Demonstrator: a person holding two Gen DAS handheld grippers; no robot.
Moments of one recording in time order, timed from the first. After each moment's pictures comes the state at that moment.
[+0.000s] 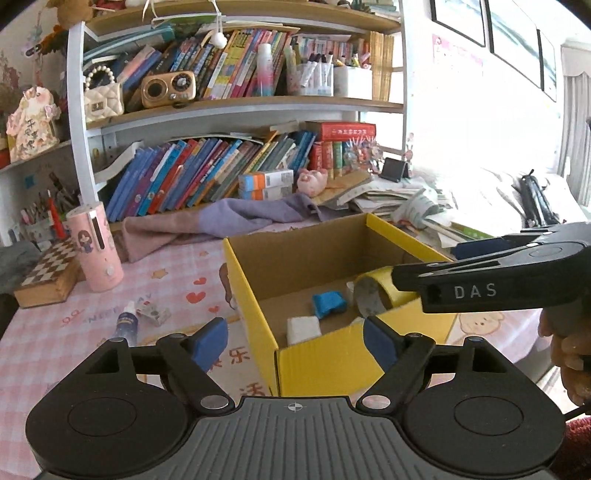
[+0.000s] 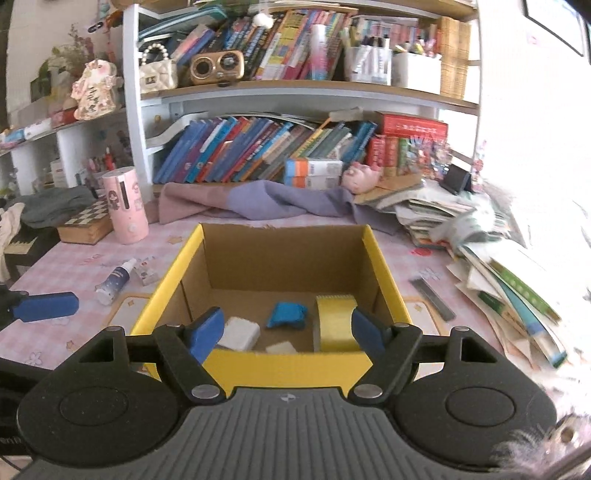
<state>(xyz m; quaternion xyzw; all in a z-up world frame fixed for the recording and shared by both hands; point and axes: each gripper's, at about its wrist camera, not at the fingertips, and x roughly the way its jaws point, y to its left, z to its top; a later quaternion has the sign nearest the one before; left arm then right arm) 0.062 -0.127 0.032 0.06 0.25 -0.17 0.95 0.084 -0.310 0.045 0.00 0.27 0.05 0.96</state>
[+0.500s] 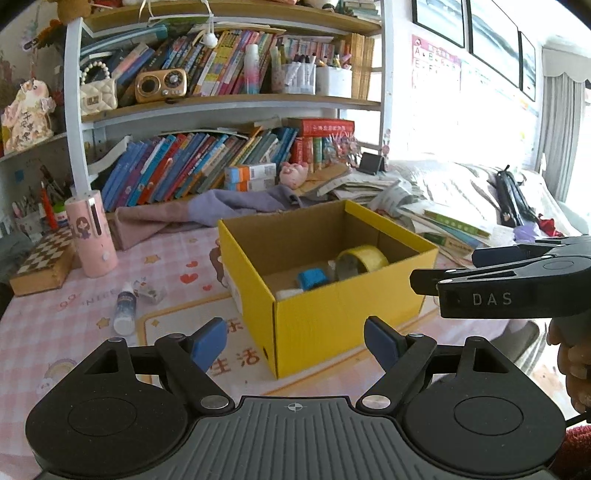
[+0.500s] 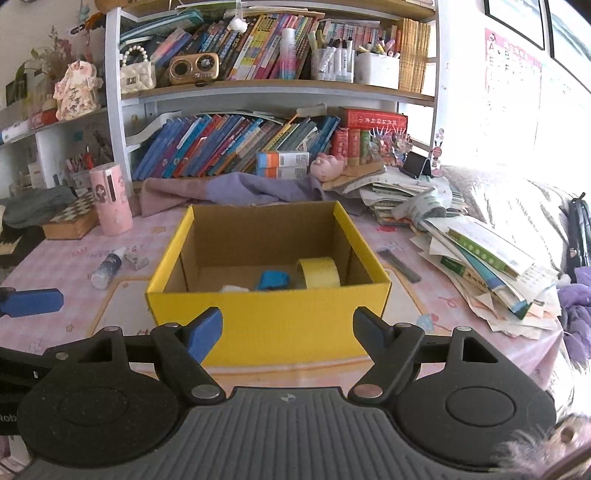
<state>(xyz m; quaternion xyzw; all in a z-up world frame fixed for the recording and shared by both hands) 0.022 -0.098 0.030 0.06 0.26 -0.21 0.94 0.015 -0.285 0.041 0.00 0.27 -0.01 0.96</state>
